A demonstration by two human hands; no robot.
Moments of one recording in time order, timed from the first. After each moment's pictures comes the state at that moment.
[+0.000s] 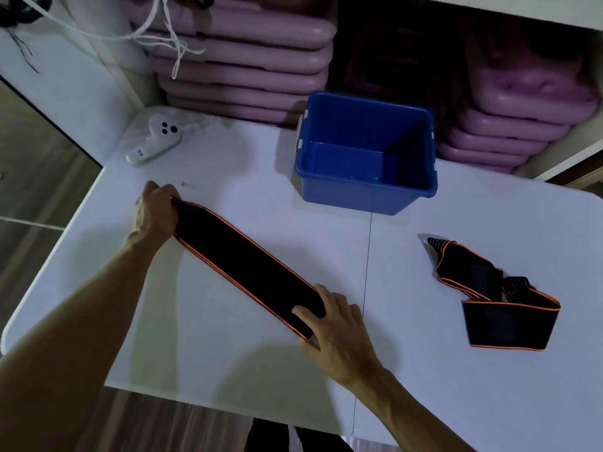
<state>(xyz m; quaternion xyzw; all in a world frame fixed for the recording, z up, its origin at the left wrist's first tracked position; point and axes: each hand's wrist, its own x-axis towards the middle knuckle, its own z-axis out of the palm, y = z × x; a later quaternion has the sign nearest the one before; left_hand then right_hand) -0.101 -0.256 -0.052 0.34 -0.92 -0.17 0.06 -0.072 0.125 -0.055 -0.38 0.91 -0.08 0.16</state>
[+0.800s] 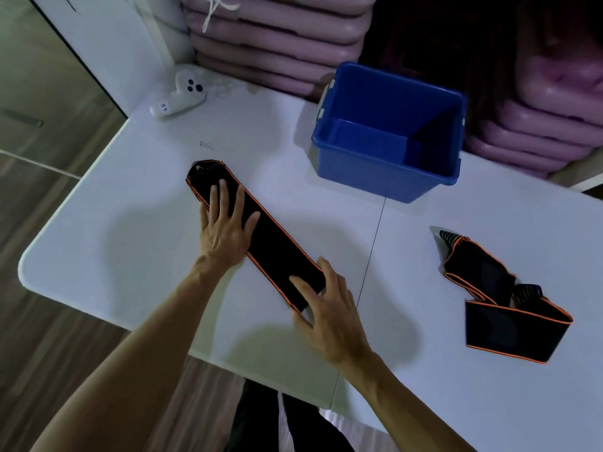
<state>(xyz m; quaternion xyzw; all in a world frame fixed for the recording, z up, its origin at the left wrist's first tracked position) -0.058 -0.117 -0.116 0.31 -0.94 -0.13 0.00 -0.068 0.141 -0.074 -0.40 0.89 -0.18 0.14</state>
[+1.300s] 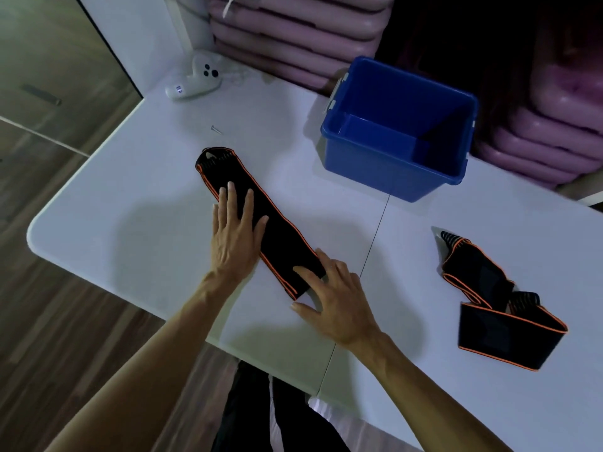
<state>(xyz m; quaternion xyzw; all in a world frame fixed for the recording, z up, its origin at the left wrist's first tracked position) -0.032 -0.062 -0.094 0.32 -0.93 -0.17 0.11 -0.095 0.160 -0.078 -0.48 0.85 -0.14 0.14</state>
